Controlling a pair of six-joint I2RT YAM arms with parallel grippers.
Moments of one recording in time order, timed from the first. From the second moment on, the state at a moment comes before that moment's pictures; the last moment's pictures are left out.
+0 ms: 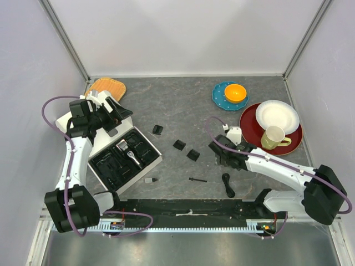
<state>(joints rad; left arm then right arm) 0.21 1.17 0.93 -0.36 0.60 -0.53 0.85 1.23 0.76 -0.76 0.54 0.85</state>
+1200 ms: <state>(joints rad) -0.41 1.22 0.84 -0.26 0.39 -0.66 0.66 1.52 0.90 -0.35 0.17 0.67</state>
